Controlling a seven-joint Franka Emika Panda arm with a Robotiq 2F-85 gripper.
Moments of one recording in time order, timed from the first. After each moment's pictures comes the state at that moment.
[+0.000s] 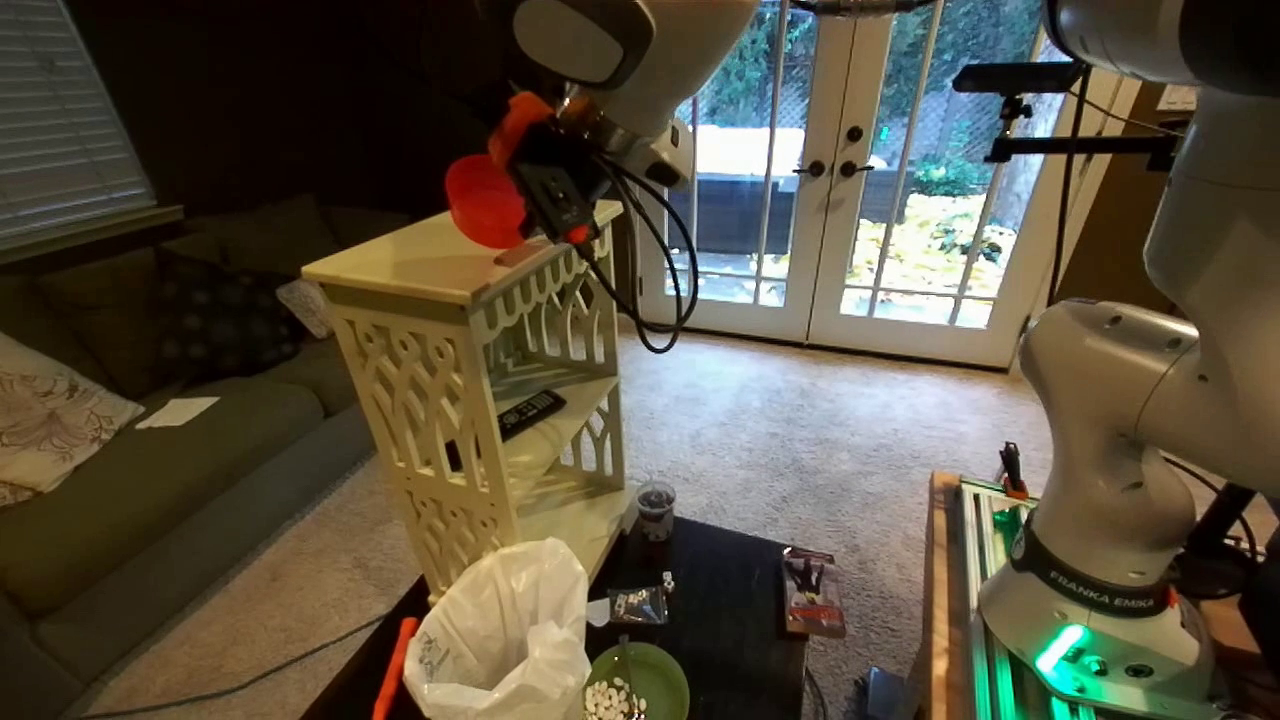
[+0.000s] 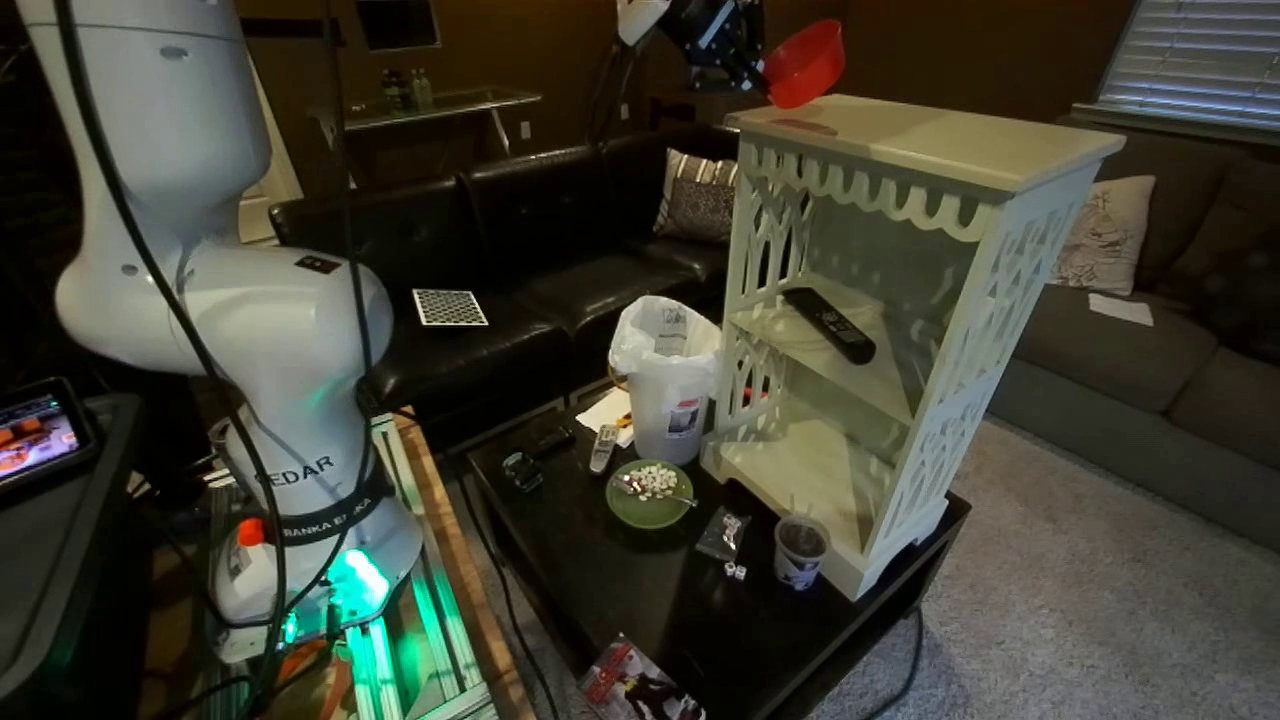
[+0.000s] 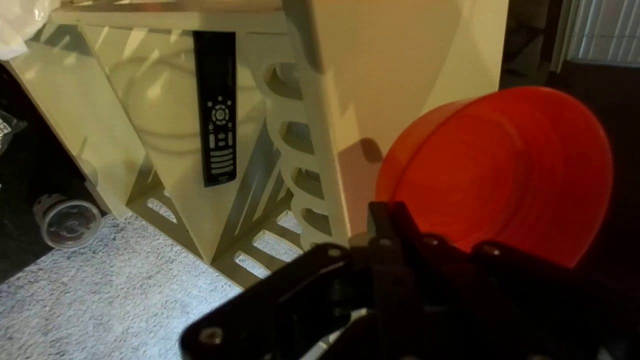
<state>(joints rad) 0.88 0.18 -0.55 -1.57 2.51 3.93 -0.65</state>
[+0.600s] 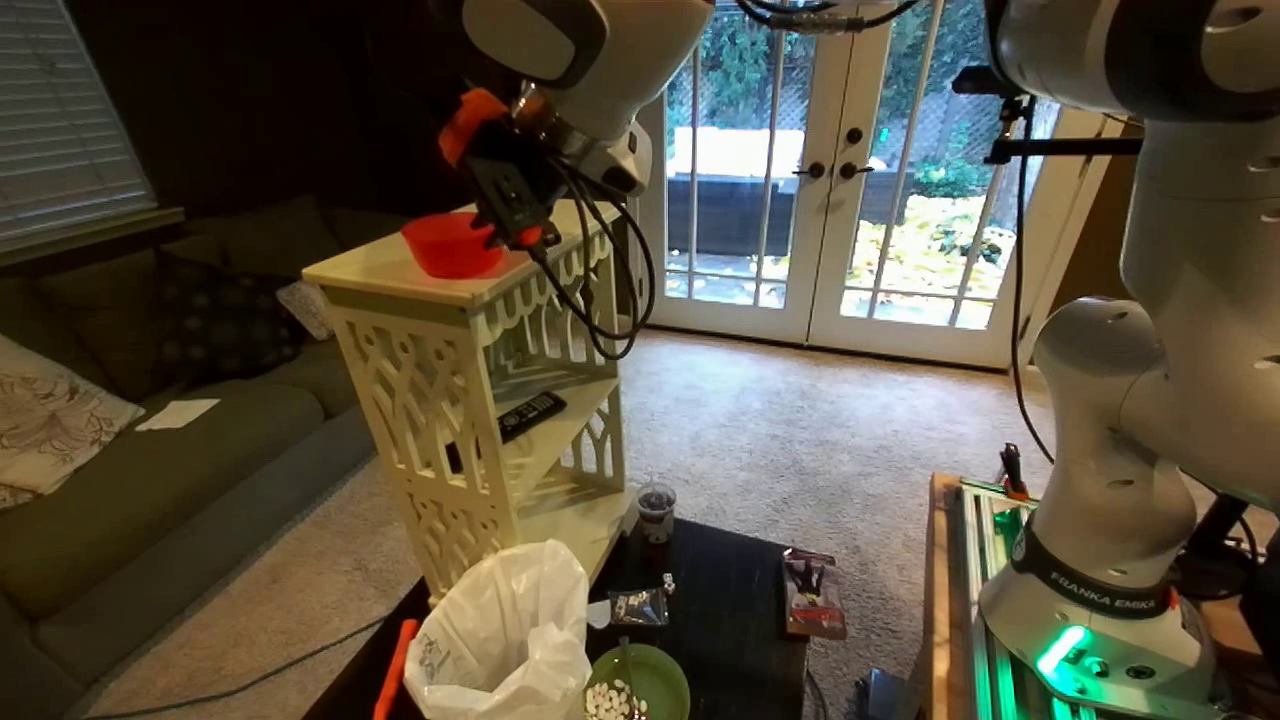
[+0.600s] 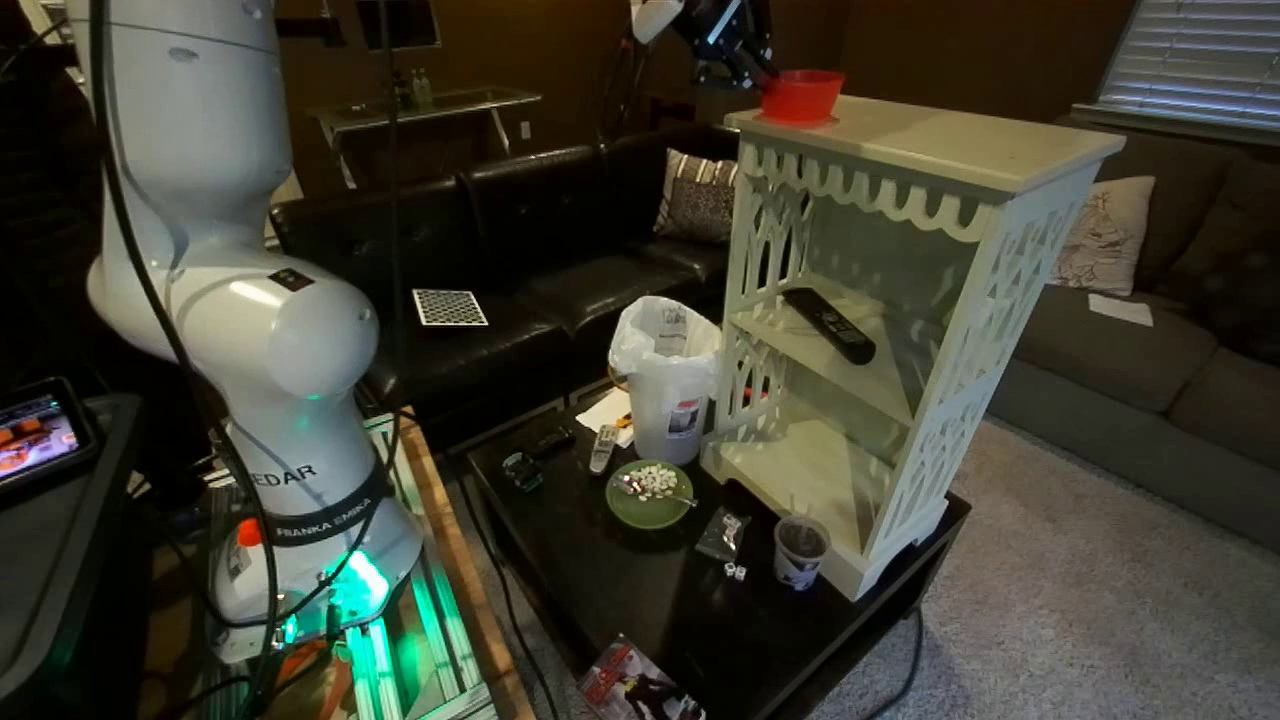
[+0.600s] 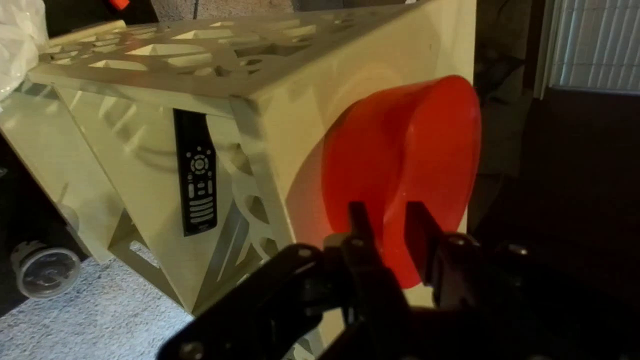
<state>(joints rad) 0.59 0.27 -0.23 -1.41 2.51 3.93 -0.66</state>
